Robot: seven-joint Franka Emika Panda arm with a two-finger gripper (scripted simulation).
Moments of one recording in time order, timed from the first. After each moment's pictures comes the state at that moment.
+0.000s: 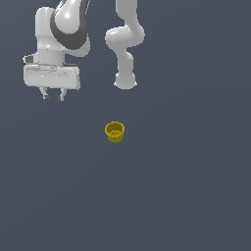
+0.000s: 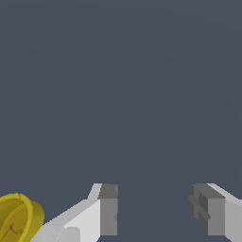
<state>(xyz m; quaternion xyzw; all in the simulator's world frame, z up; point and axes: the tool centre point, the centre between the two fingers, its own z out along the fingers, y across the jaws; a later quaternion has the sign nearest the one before) -0.095 -0.283 0.281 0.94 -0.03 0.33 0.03</state>
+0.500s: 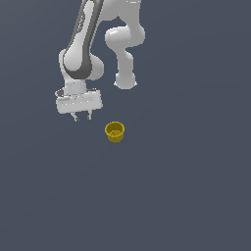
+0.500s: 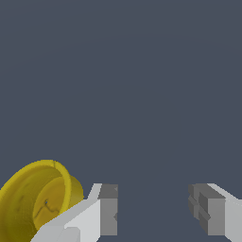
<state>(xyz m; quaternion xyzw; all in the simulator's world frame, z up) -0.096 -0.200 0.156 0.95 0.01 0.31 -0.07</state>
